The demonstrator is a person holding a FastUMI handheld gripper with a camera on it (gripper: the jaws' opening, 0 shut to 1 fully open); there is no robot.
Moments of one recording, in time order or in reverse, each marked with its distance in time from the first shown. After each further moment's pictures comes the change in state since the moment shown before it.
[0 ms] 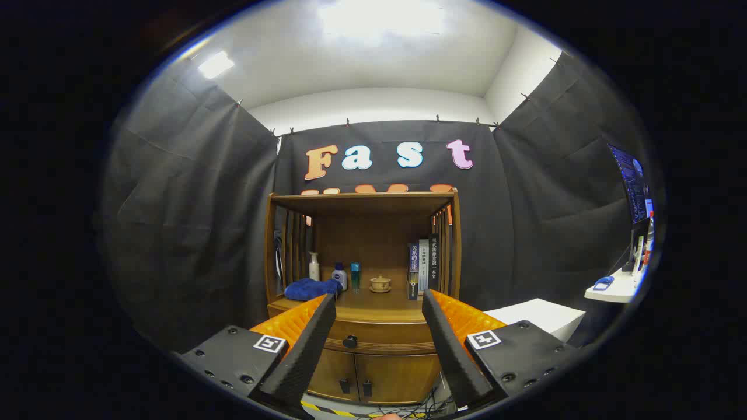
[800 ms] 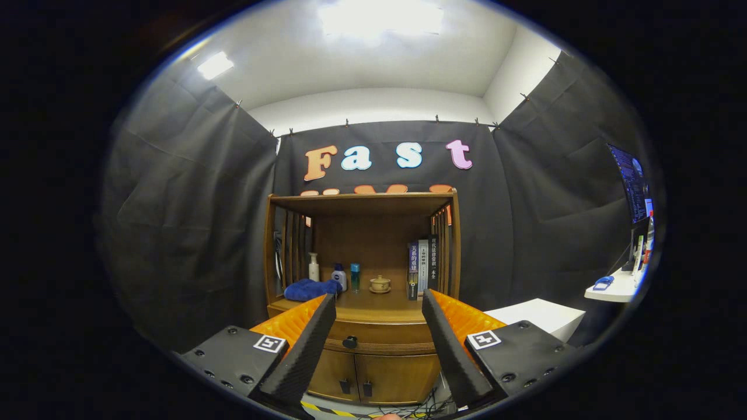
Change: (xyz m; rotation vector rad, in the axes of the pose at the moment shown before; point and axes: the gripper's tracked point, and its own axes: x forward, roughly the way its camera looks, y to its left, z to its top) arm 0.001 0.001 -0.002 0.000 0.000 0.001
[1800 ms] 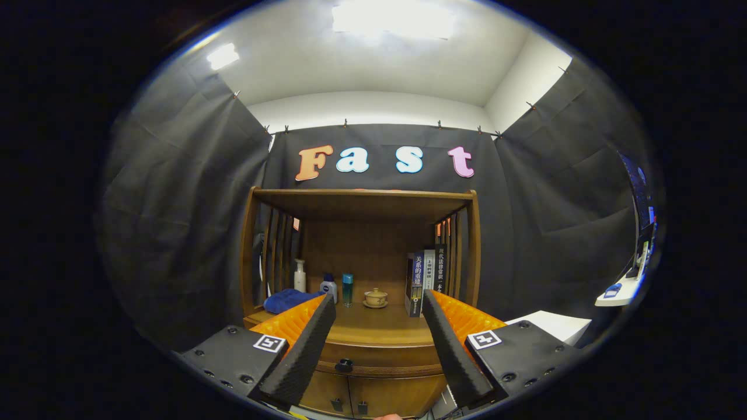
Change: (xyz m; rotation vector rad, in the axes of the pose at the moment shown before) arm 0.114 0.023 -0.038 -0.061 -0.017 -0.058
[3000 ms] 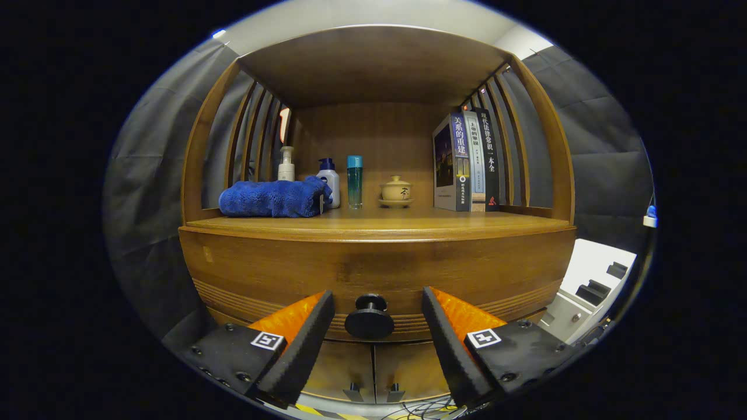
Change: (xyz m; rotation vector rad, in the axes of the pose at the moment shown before) arm 0.133 0.052 -0.277 0.075 0.326 -0.021
